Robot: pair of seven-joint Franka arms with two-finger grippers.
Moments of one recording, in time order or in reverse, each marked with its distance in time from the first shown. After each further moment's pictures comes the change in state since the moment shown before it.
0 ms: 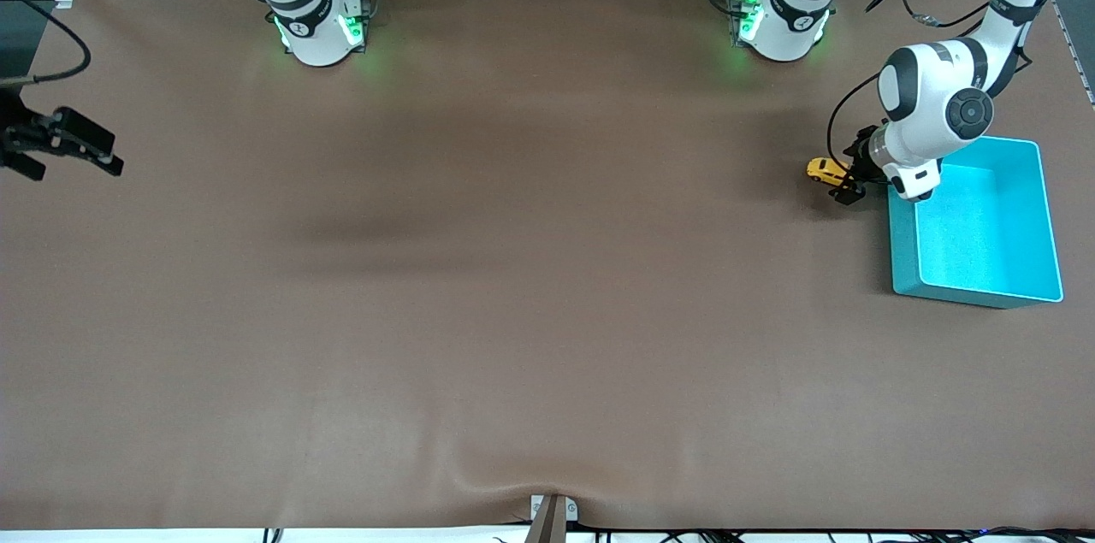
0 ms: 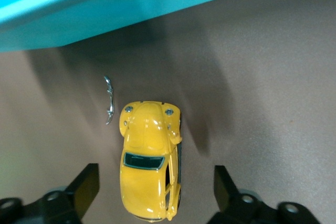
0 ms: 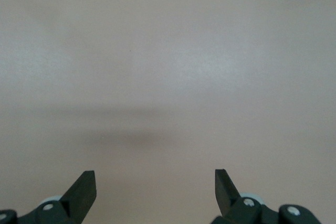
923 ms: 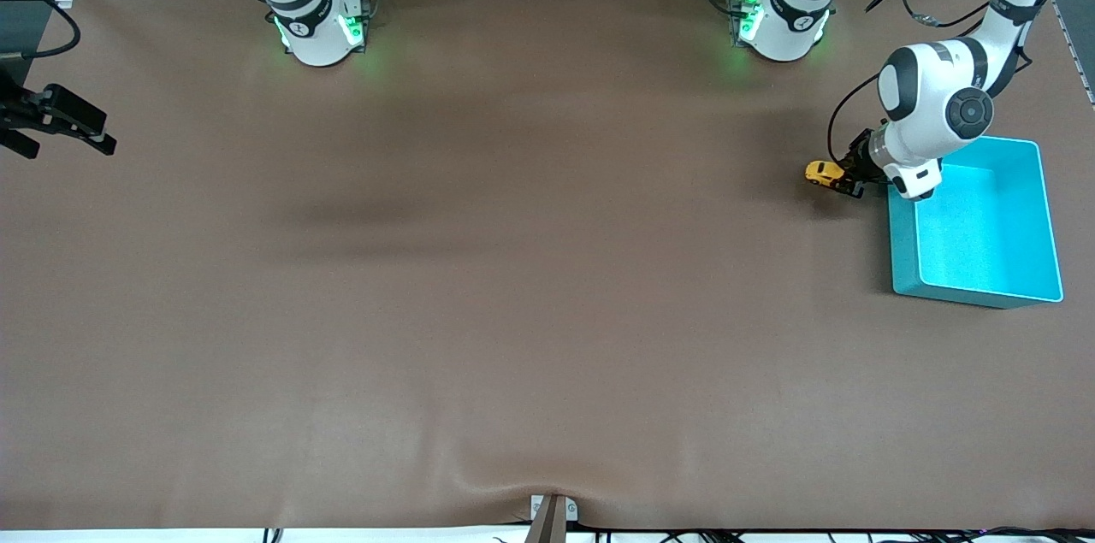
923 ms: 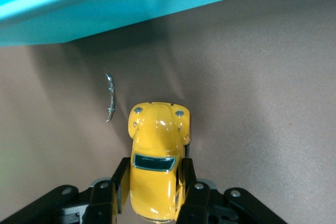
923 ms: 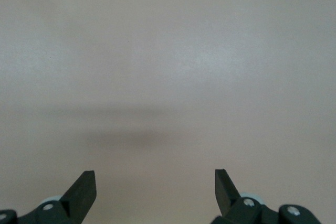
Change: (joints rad) left arm -0.002 -0.002 -0.002 0.002 0.001 0.000 -0.034; right arm 0.094 -0.031 -0.101 -0.028 0.001 -0.024 0.000
